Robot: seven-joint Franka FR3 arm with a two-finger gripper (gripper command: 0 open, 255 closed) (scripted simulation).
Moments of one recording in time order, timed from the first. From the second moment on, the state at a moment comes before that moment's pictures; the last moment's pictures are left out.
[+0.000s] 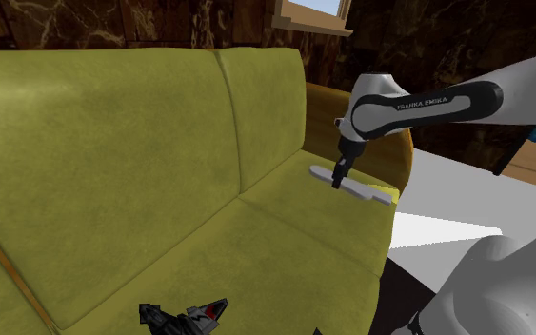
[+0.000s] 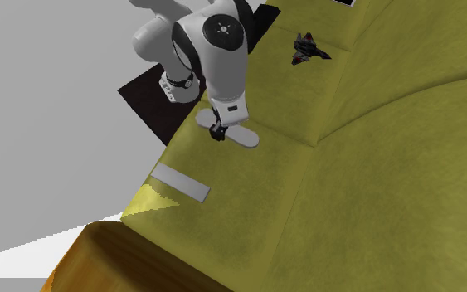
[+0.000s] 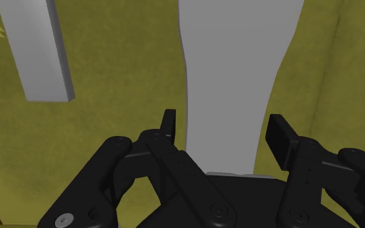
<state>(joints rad) 0.07 -0.40 -0.25 -2.45 -0.13 2.06 -0.40</state>
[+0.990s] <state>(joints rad) 0.19 -0.69 0.00 -2.65 -0.02 1.96 -0.10</state>
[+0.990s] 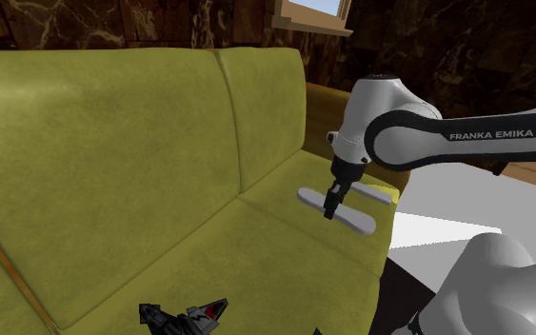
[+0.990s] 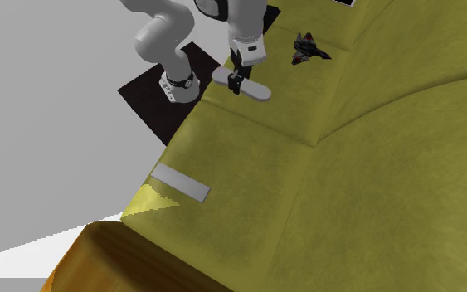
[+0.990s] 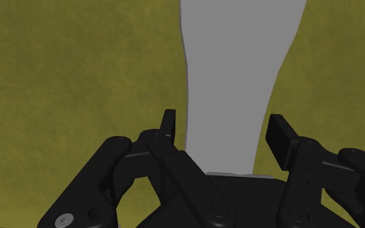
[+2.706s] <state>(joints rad) 0.43 -0.72 0.37 -2.79 0.26 2.08 0.28</state>
